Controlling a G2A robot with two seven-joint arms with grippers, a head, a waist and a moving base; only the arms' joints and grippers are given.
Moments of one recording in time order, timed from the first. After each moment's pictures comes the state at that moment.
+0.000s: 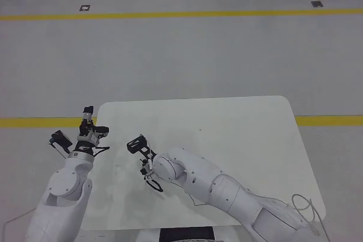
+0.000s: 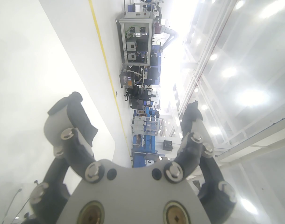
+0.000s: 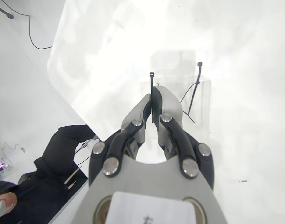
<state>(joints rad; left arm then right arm) 1.73 -1.15 -1.60 -1.80 -0.42 0.00 0.00 -0.97 -1.60 0.51 -1.27 -0.85 0.21 0.98</state>
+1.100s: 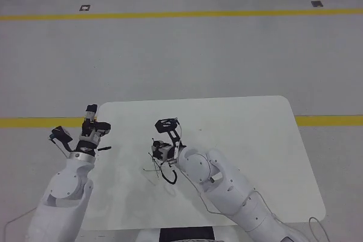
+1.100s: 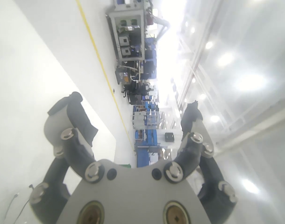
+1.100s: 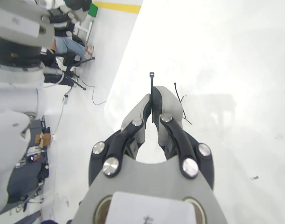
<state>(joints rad) 1.75 -1.15 -1.60 -1.80 -0.29 -0.20 -0.09 -1.24 -1.50 0.85 -1.61 -0.76 0.27 0.77</state>
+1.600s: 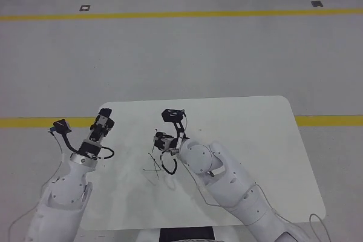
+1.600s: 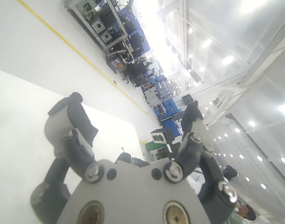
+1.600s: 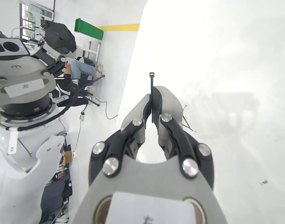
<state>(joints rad) 1.75 -1.14 -1.60 -1.83 0.02 -0.34 -0.13 -1.20 -1.51 0.87 -1.60 -0.68 0.33 0.74</state>
